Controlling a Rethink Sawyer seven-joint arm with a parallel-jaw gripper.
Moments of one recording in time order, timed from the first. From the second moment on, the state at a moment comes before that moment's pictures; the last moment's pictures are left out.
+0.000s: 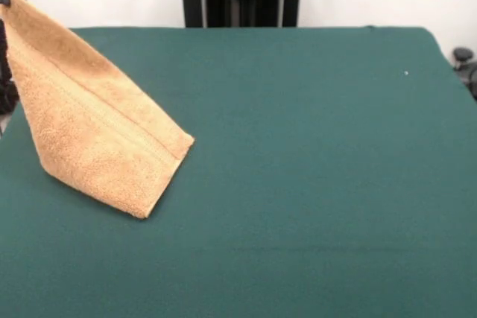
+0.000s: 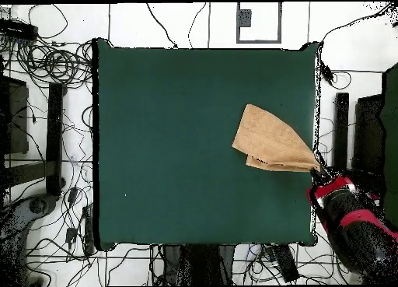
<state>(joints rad) -1.56 -0.71 1.04 2.05 -0.64 0.34 0.87</state>
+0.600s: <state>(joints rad) -1.45 -0.74 1.06 2.05 -0.65 0.34 0.87</state>
